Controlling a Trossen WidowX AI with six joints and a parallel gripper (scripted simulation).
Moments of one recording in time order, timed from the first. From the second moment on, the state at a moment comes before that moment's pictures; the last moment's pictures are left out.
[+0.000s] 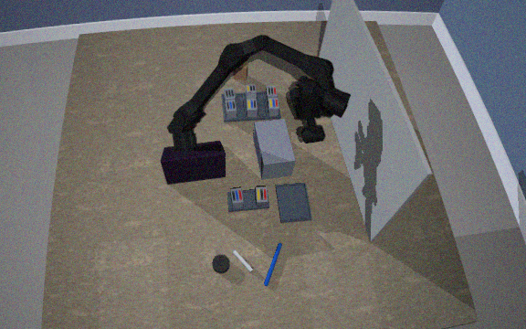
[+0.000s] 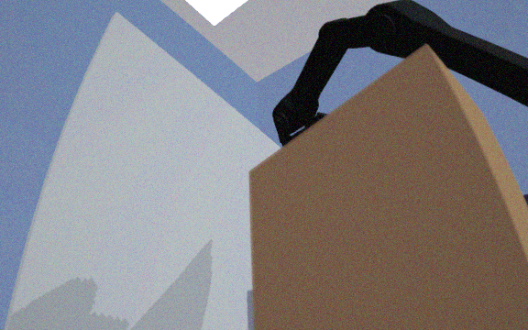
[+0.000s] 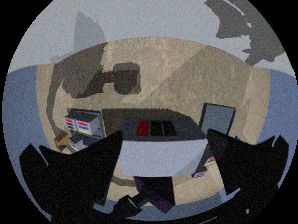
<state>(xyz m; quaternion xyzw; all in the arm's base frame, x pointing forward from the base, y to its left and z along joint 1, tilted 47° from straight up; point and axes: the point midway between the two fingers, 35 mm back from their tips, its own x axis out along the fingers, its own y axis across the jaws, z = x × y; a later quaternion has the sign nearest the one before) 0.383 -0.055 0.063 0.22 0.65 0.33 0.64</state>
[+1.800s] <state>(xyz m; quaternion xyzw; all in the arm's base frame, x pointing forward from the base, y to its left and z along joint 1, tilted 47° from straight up) 0.313 0.137 0.197 -0.26 0.27 0.68 0.63</state>
